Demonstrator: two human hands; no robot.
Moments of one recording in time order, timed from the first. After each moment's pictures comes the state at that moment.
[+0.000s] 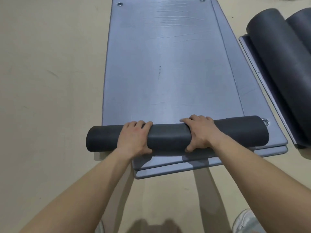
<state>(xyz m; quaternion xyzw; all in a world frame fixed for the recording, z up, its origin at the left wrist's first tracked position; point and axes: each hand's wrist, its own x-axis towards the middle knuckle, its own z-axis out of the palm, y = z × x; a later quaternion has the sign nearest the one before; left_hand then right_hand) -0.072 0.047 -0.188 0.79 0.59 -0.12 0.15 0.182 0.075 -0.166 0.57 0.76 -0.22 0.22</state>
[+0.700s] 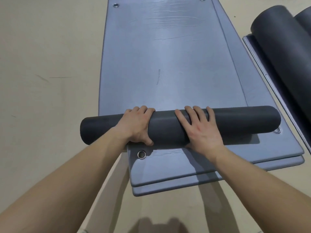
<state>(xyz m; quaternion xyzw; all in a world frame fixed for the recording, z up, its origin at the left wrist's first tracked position) -0.070 0.137 -0.189 0.82 0.53 -0.16 0.16 0.180 0.086 -0.210 0.55 0.83 0.03 0.08</state>
